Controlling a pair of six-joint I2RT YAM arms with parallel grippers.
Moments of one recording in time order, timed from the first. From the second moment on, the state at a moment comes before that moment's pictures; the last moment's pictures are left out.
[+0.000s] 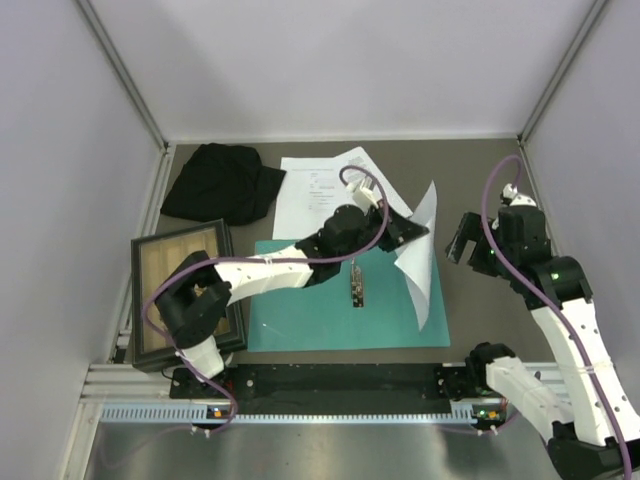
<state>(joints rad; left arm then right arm) -0.95 1.72 1.18 0.48 0.13 -1.20 0.22 0.81 1.07 -1.00 0.11 0.47</state>
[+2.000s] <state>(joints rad) -1.09 1.76 0.63 0.65 -0.47 -1.41 0.13 1.51 0.83 -0.45 0.01 0.54</state>
